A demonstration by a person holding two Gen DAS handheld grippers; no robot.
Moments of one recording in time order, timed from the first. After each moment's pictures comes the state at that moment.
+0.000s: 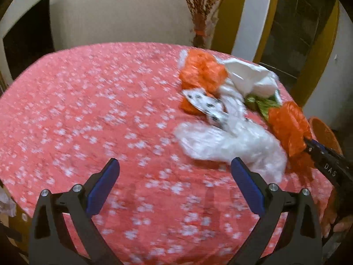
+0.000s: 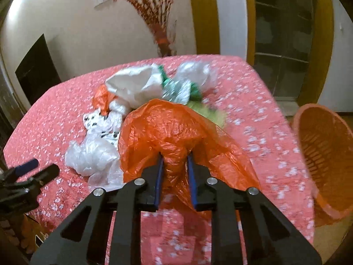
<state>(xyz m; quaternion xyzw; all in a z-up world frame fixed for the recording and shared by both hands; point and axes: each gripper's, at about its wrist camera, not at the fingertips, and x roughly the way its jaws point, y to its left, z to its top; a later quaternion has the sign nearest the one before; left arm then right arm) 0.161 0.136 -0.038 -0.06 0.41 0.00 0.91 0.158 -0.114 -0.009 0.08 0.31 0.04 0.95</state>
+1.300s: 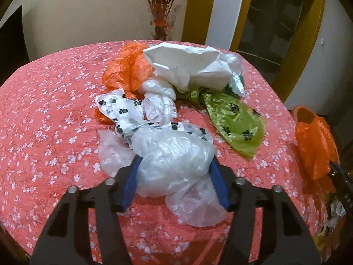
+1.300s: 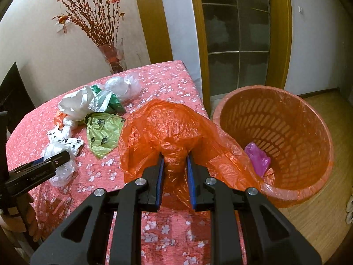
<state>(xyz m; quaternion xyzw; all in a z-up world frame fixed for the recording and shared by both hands) 0.213 0.044 -0.060 -0.04 0.42 -0.05 0.91 0.113 -0.208 -0.029 0.13 0.28 -0.06 0.95</state>
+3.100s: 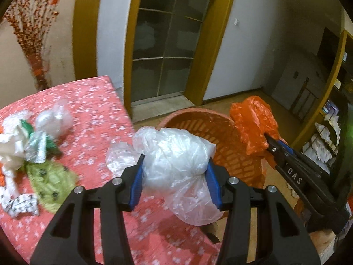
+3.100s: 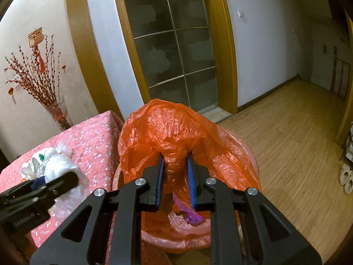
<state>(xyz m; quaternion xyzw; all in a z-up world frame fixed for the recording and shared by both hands) 0.212 -0.190 -0.005 0.02 0.36 -0.31 0.88 0.073 -0.348 -0.008 0.20 0.19 -0.21 0.94</state>
